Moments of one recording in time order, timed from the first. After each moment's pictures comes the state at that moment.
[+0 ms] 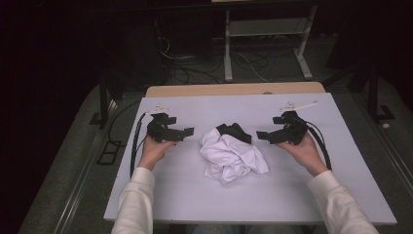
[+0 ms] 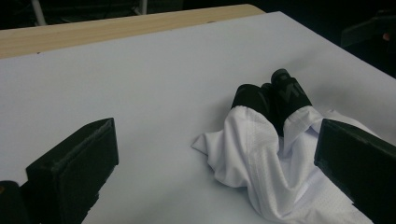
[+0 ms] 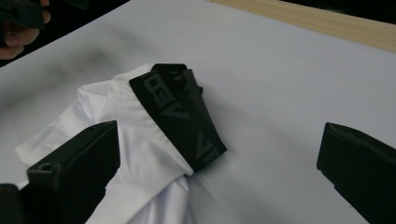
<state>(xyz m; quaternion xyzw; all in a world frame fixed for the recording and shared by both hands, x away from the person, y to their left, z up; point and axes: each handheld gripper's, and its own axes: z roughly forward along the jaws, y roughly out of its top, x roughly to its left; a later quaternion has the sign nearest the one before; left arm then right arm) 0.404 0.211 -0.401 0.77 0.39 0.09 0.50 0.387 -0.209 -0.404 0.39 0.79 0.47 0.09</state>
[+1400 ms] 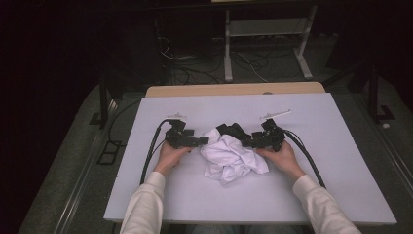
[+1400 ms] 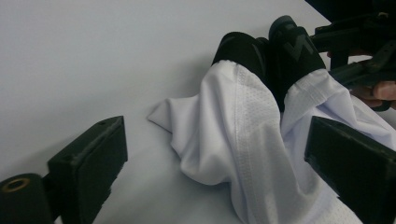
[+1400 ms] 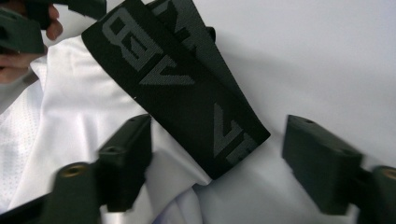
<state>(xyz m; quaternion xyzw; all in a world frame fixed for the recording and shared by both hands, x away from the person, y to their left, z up) 0.420 0.173 -0.453 0.79 0.40 -0.01 0.47 0.412 -0.170 -0.468 0.43 0.79 0.44 0.00</state>
